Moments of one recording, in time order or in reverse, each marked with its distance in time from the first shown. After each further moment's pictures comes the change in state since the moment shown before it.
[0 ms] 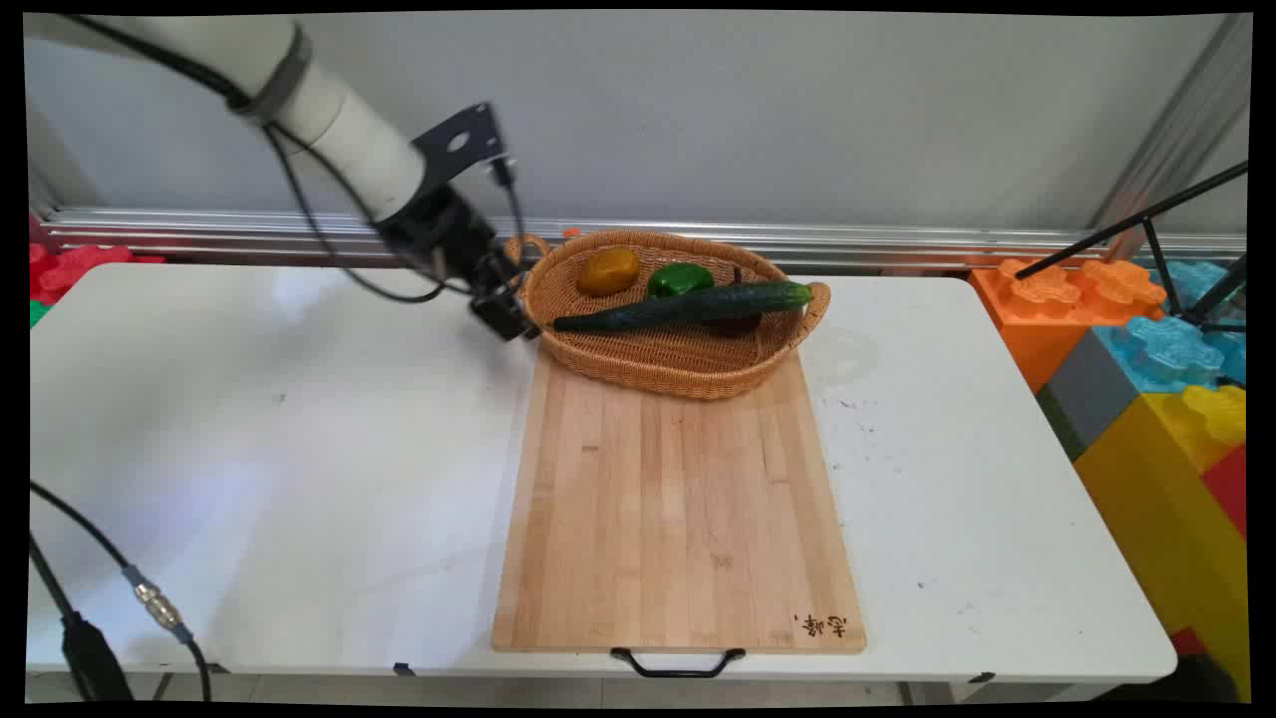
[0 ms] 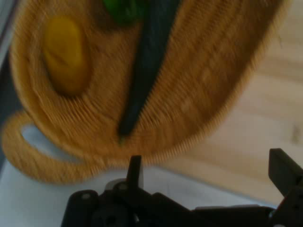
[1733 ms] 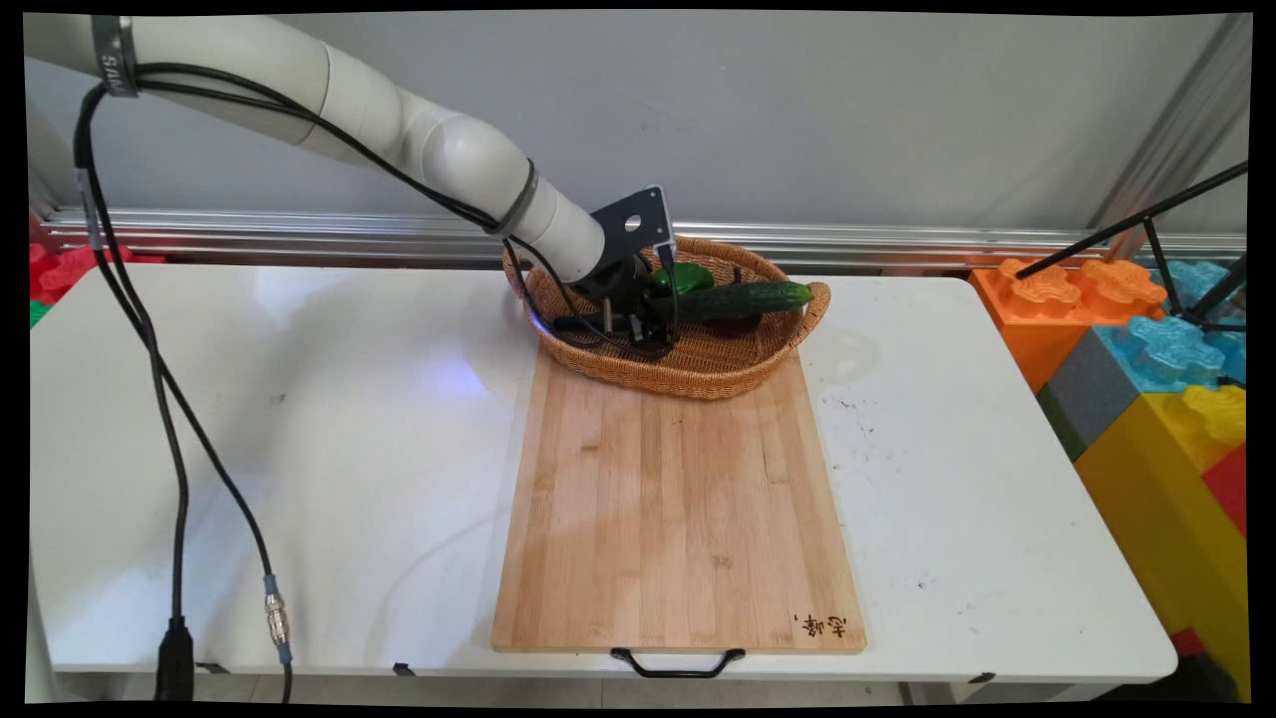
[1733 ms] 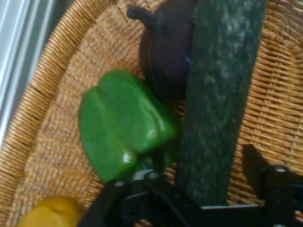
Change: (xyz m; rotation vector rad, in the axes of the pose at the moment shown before) arm 0.069 -0.008 0.181 0.054 0.142 0.225
